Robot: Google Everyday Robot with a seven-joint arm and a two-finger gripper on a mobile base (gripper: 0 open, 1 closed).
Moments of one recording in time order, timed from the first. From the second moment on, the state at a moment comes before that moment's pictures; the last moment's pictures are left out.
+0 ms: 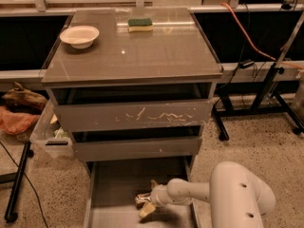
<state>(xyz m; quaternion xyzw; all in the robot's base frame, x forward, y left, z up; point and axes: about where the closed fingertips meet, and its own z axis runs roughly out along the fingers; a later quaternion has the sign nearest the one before) 0.550 0.017 0.132 -0.52 0.78 0.22 0.28</state>
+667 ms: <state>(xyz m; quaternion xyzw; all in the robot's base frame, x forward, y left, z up) 0.550 0.018 0.132 -0.52 0.78 0.22 0.28</state>
